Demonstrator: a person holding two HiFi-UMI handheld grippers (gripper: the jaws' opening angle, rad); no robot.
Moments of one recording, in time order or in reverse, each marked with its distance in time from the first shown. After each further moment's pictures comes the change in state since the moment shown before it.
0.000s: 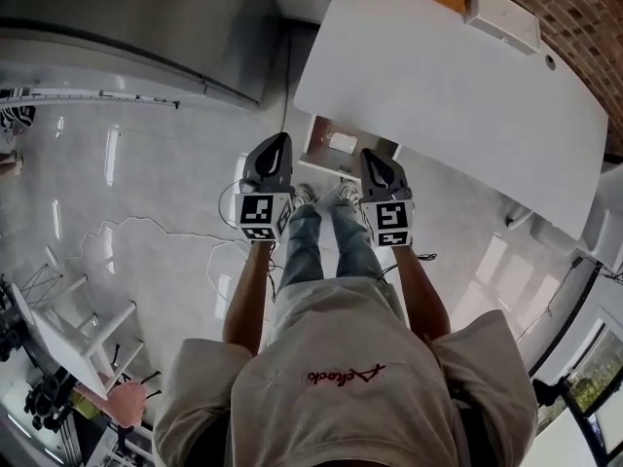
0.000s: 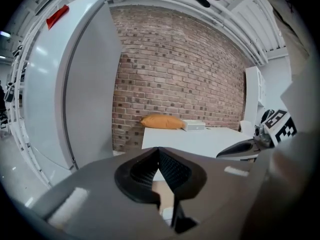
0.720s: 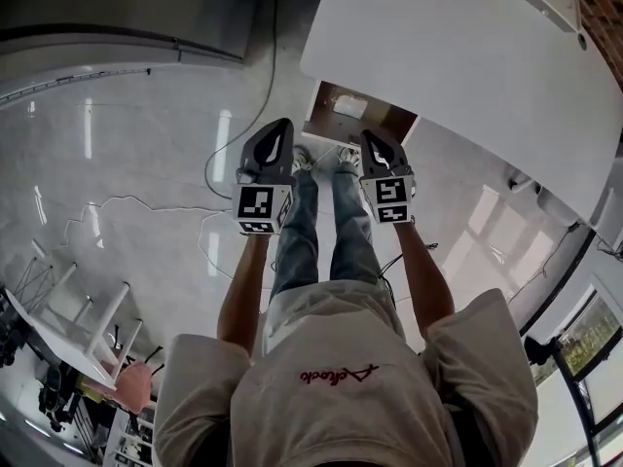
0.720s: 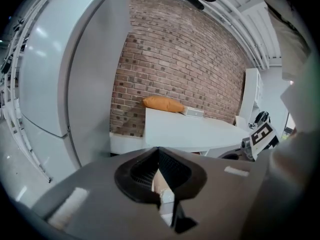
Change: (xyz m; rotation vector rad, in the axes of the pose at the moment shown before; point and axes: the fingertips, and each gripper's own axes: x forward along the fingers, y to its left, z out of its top) left arm 0.019 0.030 -0.106 -0.073 0.102 -0.083; right arm 0.070 0.026 -0.130 -0.003 0.250 0.006
